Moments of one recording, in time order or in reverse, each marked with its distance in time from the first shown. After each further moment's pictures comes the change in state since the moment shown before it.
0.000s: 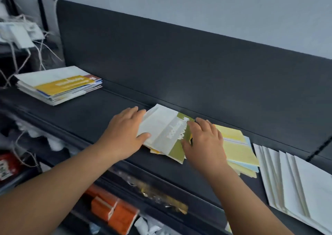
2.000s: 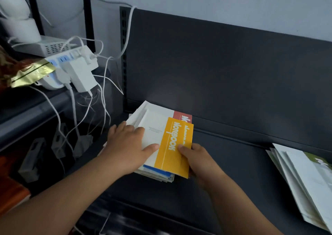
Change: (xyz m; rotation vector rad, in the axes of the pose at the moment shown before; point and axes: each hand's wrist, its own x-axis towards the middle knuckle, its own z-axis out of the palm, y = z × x) left_hand 0.185 -0.457 -0.082 0.207 -0.243 0.052; right_hand 0.254 -0.399 0.198 1.174 -0.342 0.746
